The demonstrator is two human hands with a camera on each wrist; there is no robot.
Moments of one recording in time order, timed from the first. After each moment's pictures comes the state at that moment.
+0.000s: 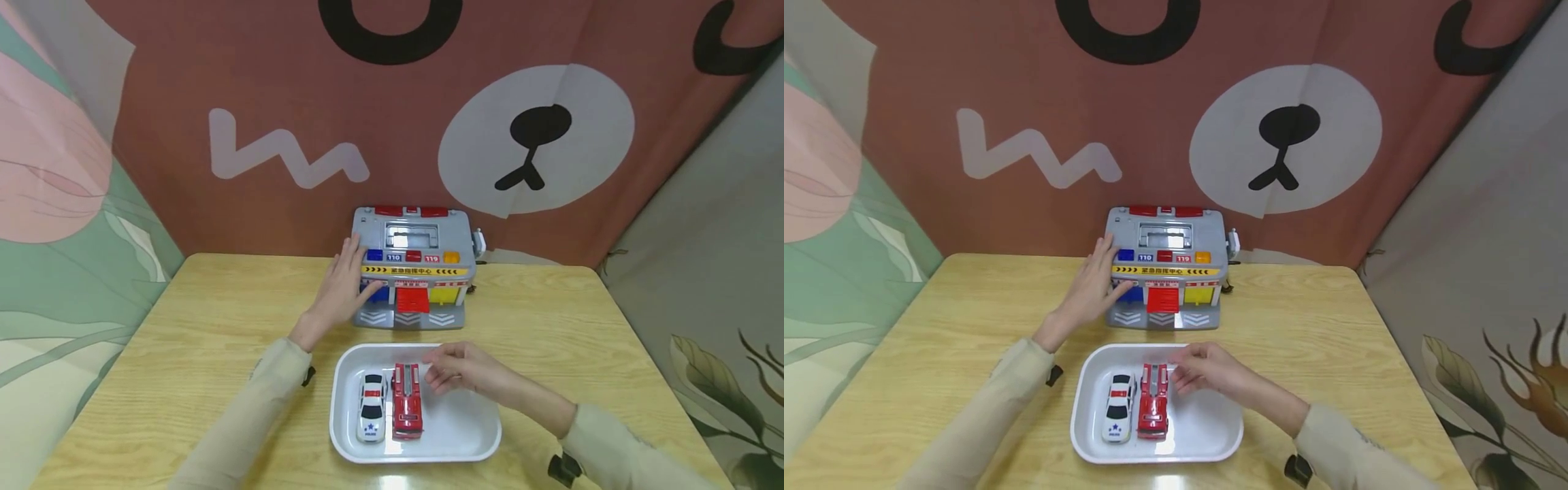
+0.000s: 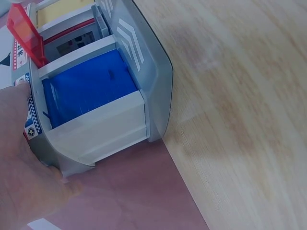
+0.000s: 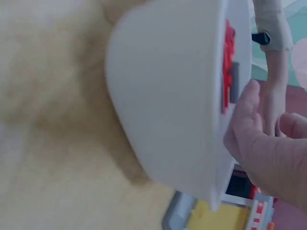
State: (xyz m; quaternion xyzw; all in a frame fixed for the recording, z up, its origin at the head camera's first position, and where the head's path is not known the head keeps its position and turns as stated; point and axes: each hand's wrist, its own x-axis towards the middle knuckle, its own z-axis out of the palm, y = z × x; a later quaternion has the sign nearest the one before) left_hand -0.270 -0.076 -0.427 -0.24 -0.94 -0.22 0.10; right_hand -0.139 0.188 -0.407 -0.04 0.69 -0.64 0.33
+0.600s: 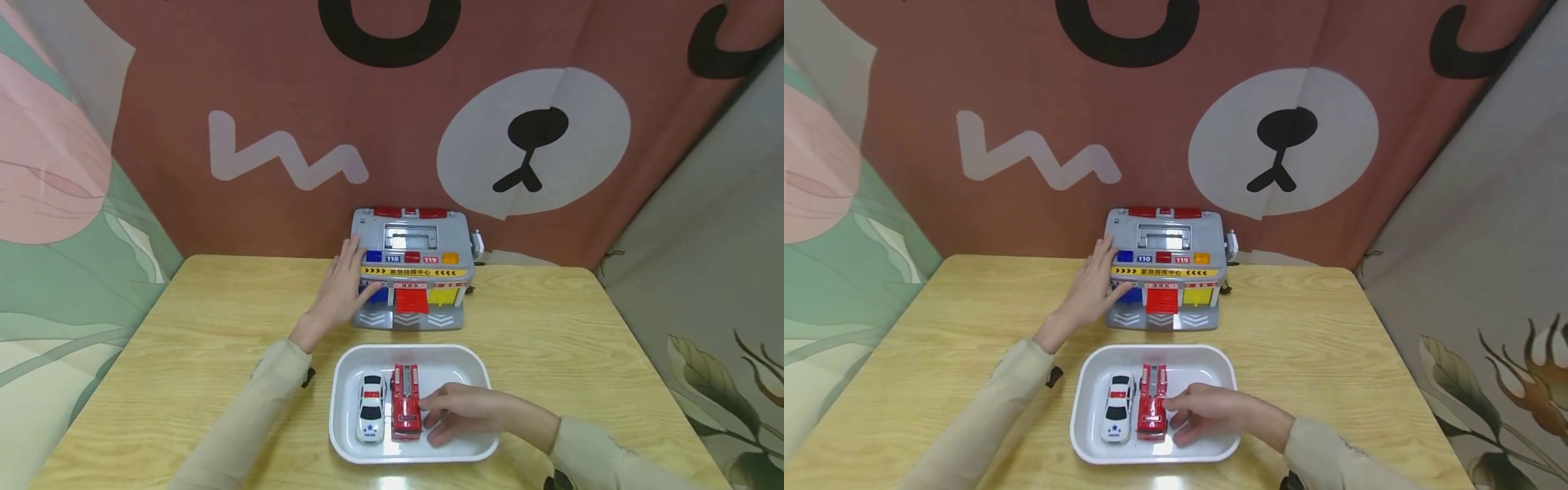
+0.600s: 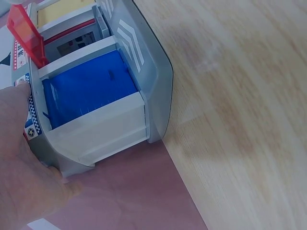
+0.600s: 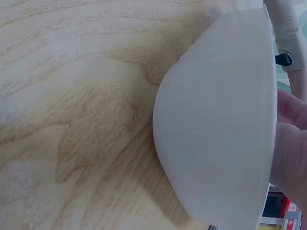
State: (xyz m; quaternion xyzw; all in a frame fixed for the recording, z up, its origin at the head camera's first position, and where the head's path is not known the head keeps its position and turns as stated) left_hand -0.270 -0.075 -0.426 -0.24 -0.94 -0.22 0.10; right_hand -0.109 0.179 -0.429 -0.01 0.66 -0.59 0.47
